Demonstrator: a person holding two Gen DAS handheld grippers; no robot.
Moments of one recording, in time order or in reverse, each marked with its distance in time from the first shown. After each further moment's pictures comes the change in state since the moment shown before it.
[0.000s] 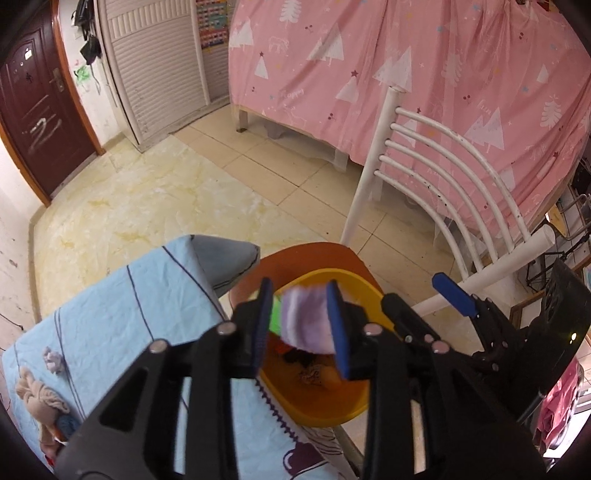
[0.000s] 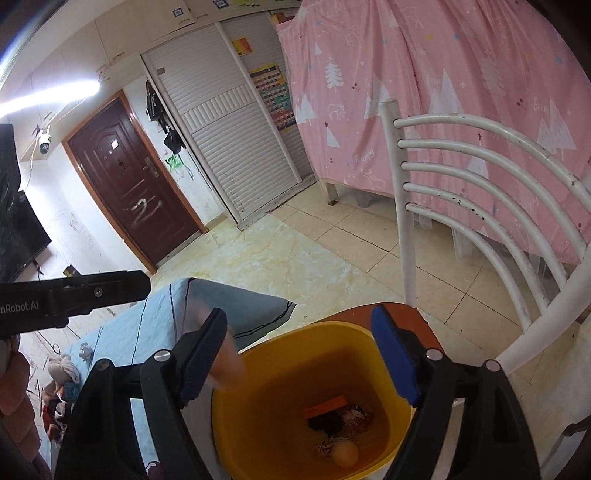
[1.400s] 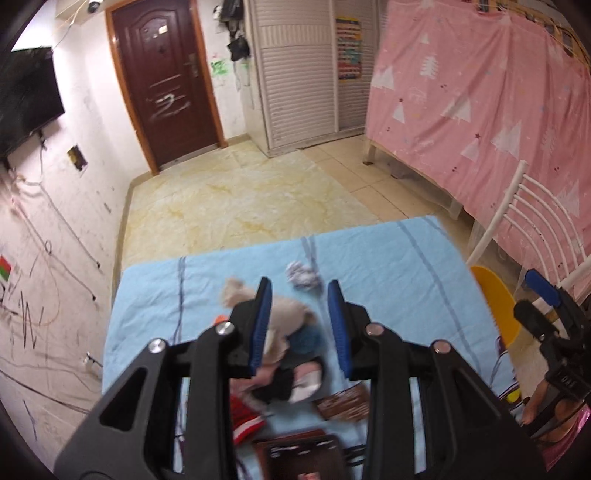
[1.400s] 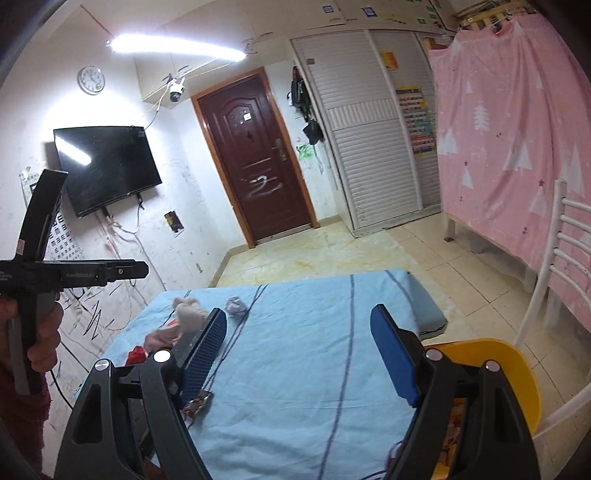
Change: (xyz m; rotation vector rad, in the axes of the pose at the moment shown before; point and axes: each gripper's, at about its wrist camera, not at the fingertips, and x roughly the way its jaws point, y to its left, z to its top) left arm -0.180 0.235 -0.153 -0.265 -0.153 0.325; right arm -0.056 0.211 -0.051 -0.336 -0.026 0.378
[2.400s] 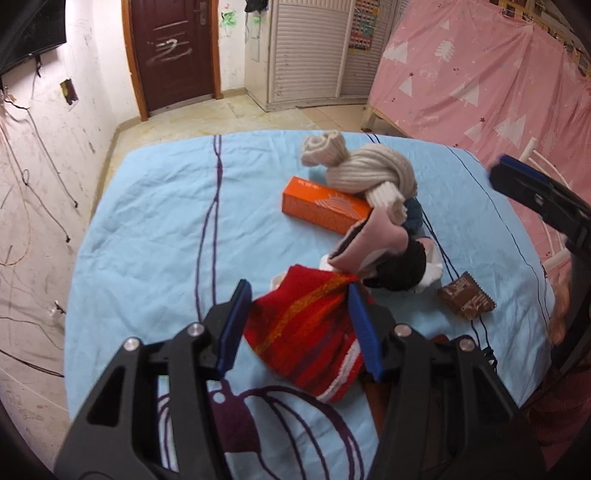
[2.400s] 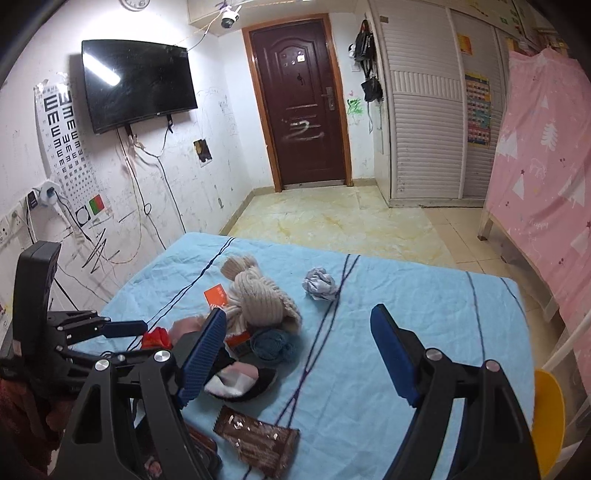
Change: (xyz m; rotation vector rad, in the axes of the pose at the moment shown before) left arm 0.056 0.104 -0.117 -0.093 0.124 -0.131; right arm 0.125 0.128 -0.001 -0.211 0.221 0.045
